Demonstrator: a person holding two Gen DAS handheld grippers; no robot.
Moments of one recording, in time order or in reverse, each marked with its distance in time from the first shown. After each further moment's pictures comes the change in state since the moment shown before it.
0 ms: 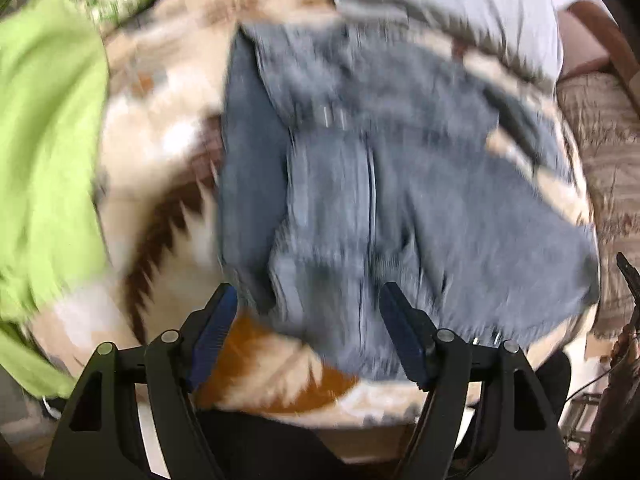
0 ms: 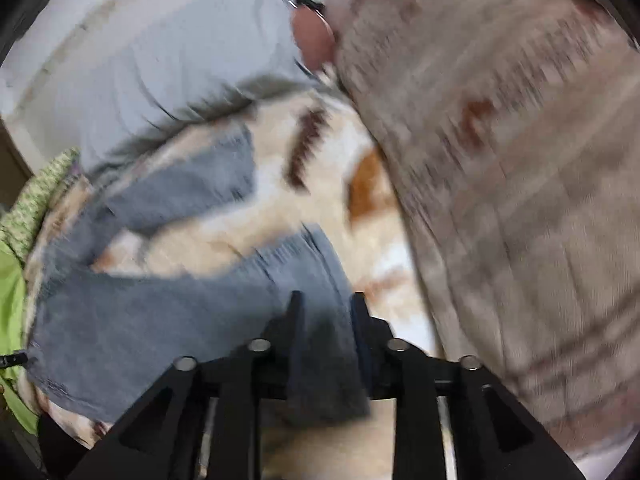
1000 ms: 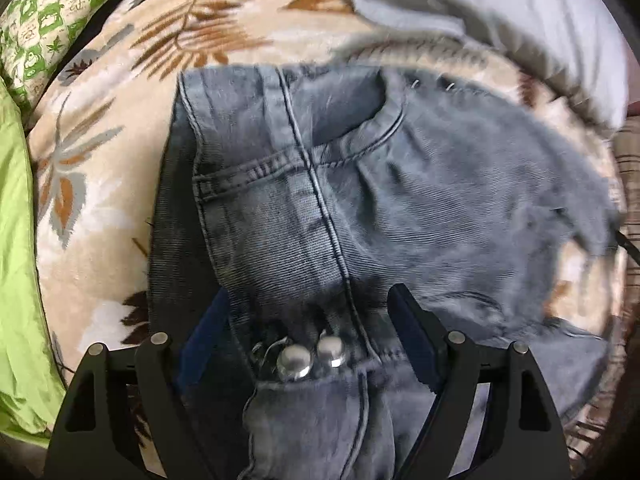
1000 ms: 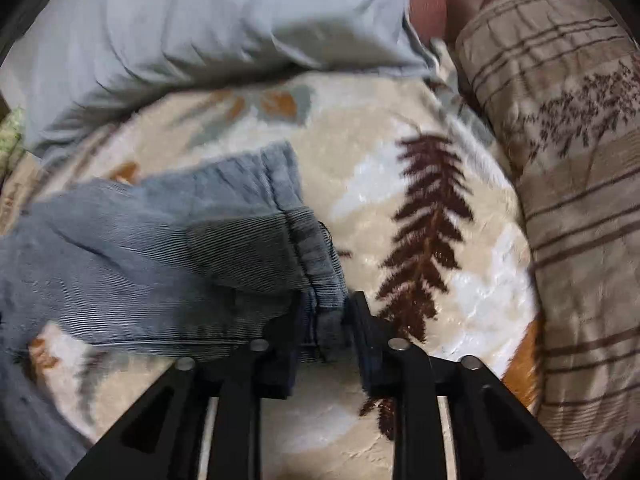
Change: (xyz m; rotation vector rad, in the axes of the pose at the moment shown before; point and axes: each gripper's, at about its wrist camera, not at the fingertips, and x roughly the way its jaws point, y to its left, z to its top) left arm 0.119 -0.034 0.155 -0.036 0.073 0.040; right arm 0.210 0.073 0.140 -0.175 0.204 0.021
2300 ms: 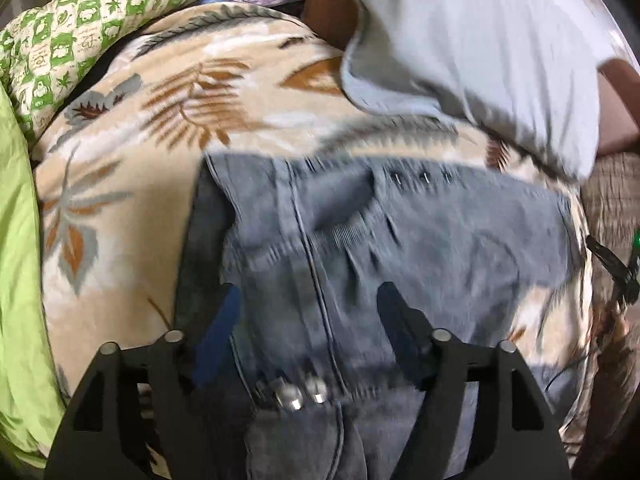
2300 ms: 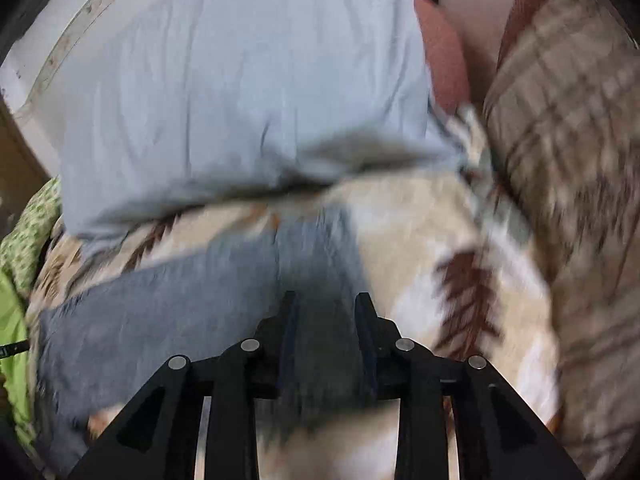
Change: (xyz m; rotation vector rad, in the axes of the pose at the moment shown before) left arm -0.020 0.012 0.013 -0.018 -0.167 -0.083; right arm 0.031 -0.002 0.037 0.049 -0.082 0.084
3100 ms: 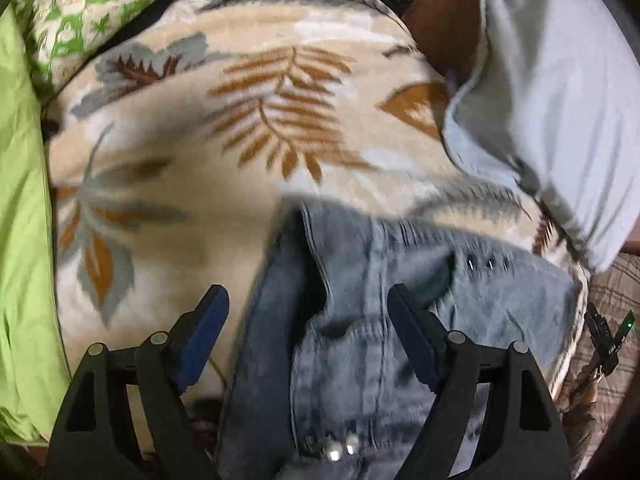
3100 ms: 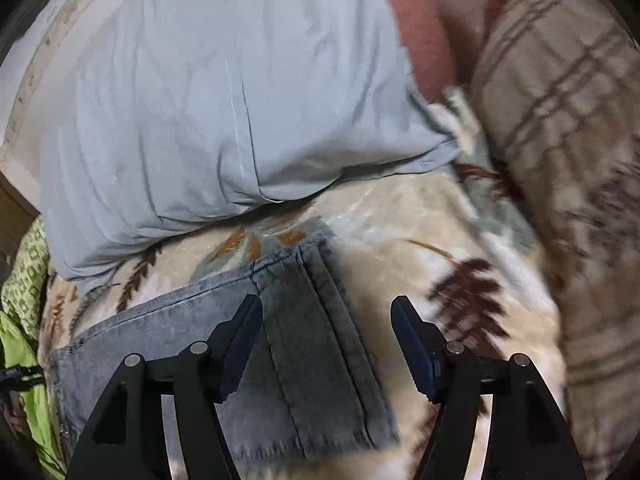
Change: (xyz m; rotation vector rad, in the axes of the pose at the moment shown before) left arm 0.022 0.077 0.066 -0.279 0.118 0.015; right arm 0.029 -0.005 0.060 0.088 0.017 -0.026
